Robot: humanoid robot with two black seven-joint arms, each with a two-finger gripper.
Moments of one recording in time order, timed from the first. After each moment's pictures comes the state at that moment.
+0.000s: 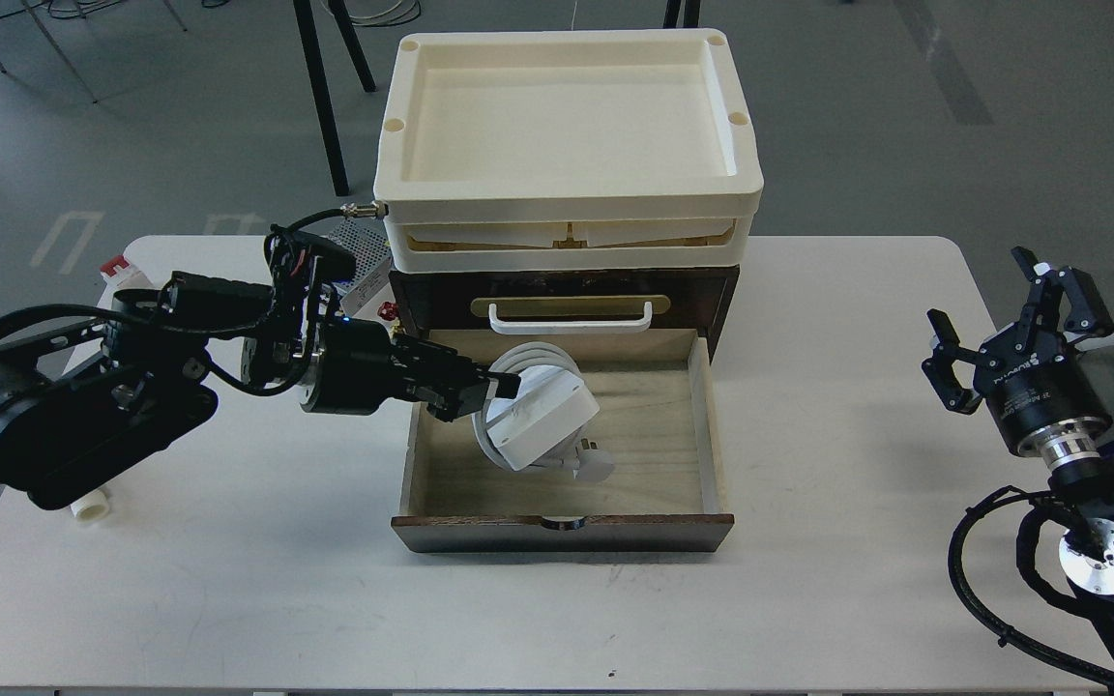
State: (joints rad) left arm -0.83 0.58 -0.44 -1.28 1.74 -0.49 -0.49; right arm 0.10 -0.39 1.30 1.19 -0.44 0.20 0.30
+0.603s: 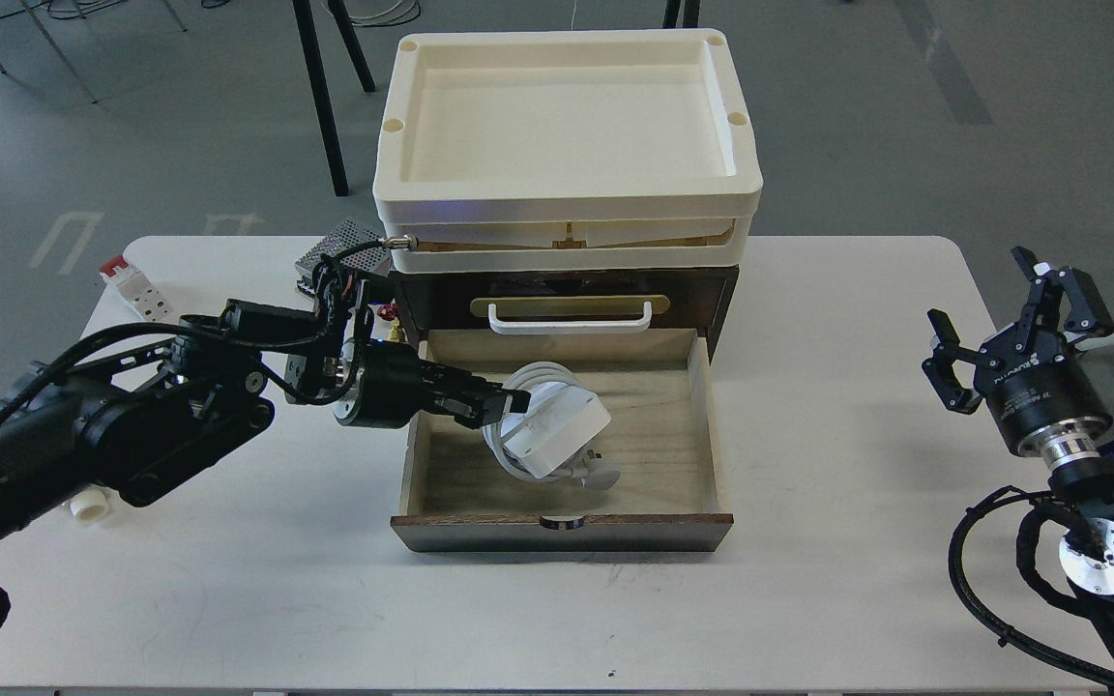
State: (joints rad) left arm -0.82 0.39 -0.41 -1.01 1.74 -0.49 -0.49; right arm 0.10 -0.39 1.30 1.19 -0.44 0.20 0.30
